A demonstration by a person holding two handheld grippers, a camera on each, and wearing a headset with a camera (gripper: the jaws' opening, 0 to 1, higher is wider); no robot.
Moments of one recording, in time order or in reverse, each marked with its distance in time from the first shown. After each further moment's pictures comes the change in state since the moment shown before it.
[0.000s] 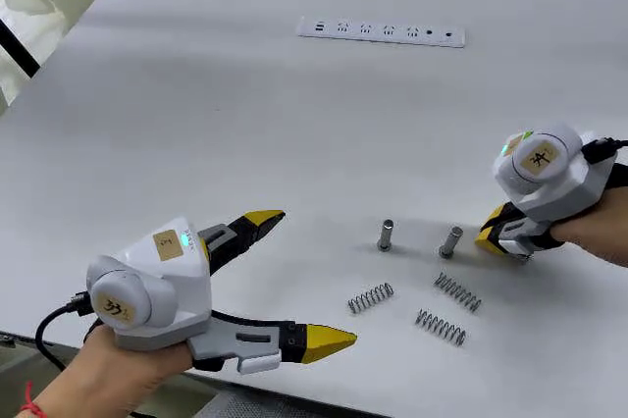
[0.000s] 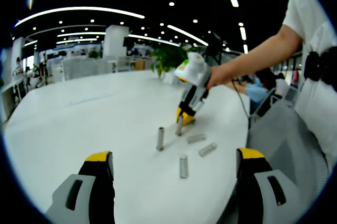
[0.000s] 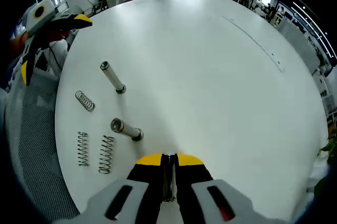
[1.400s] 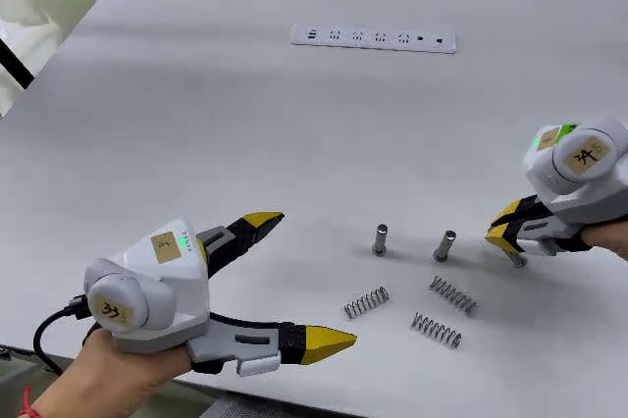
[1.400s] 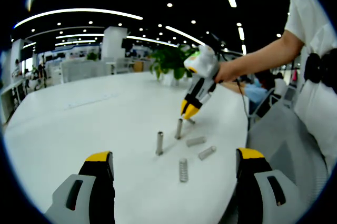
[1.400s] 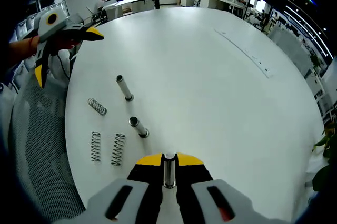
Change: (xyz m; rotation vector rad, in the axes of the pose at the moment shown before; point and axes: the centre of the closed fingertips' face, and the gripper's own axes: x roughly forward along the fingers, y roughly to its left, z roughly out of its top) left arm 0.002 0.000 0.008 0.012 -0.009 -0.011; right arm -0.039 0.002 0.004 0.010 -0.098 -0.030
